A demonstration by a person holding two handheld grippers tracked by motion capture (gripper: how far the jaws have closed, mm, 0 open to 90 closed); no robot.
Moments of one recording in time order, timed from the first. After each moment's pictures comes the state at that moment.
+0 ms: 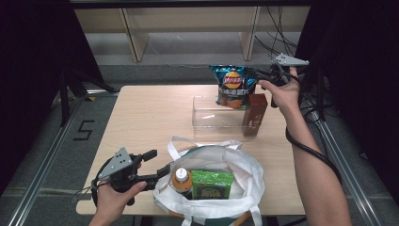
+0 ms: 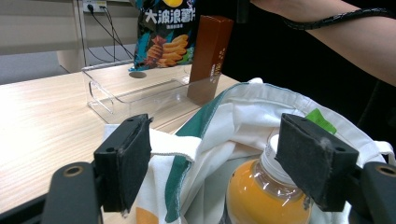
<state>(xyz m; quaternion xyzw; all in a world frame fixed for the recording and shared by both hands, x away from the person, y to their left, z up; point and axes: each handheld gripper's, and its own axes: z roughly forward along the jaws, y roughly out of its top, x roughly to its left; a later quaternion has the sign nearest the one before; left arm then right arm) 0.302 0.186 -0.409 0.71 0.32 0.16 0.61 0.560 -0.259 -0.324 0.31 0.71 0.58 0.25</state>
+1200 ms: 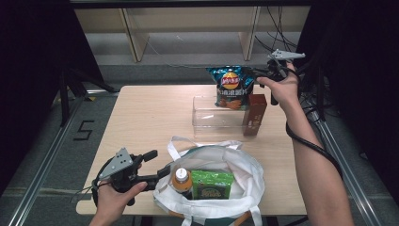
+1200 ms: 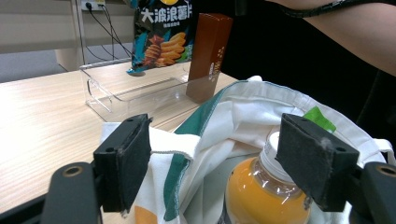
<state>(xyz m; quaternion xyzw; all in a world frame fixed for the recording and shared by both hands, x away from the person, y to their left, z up) 0.303 0.185 -0.410 0.71 0.31 0.15 0.61 0.570 -0.252 -0.314 0.31 0.74 0.56 0.21</state>
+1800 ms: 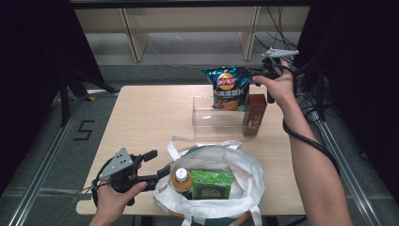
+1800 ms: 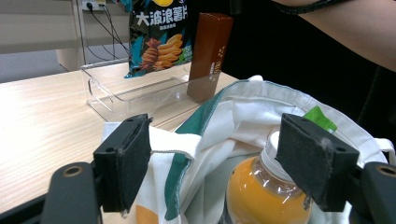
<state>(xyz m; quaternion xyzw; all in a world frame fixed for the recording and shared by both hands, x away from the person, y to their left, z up) 0.303 0.185 -0.410 0.71 0.31 0.15 0.61 0.580 -0.242 -0.314 0.30 0.75 0.55 0.19</state>
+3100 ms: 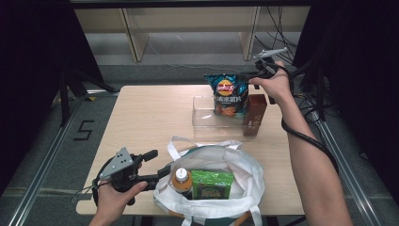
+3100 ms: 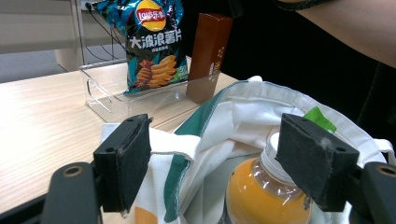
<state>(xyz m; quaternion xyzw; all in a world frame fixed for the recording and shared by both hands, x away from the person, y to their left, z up) 0.303 0.185 -0.410 0.71 0.32 0.15 0.61 0.592 -0.232 -0.321 0.34 0.80 0.45 0.19</state>
